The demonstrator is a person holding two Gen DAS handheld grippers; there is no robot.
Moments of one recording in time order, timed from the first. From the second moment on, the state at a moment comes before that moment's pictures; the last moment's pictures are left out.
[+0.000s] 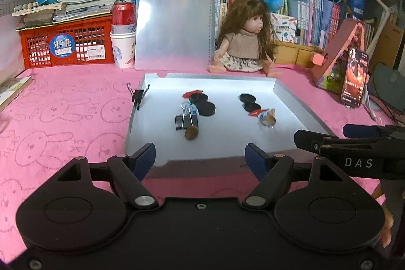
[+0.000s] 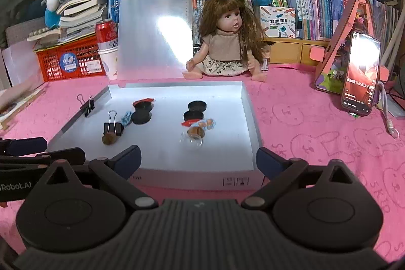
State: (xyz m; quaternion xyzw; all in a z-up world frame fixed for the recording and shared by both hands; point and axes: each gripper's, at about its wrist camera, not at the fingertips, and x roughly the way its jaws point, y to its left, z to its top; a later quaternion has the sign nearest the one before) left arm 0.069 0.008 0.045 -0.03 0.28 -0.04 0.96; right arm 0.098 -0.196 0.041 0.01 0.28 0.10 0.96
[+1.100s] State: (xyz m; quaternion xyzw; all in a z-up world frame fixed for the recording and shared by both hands) left arm 0.074 0.009 0.004 -0.01 0.34 0.00 0.94; right arm 0.096 -0.192 0.001 0.00 0.34 0.09 0.94
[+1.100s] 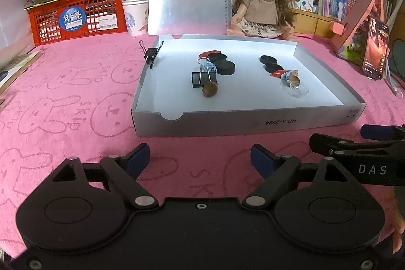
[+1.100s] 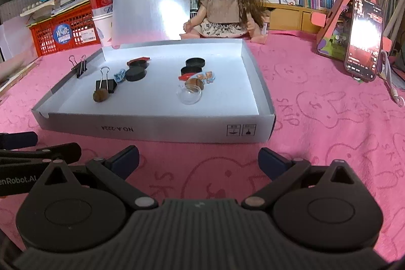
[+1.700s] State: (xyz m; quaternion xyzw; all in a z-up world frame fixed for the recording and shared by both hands) left arm 0.076 0.010 -0.005 0.00 0.33 0.01 0.94; right arm 0.090 -0.186 -0.010 -0.01 0.31 0.08 0.95
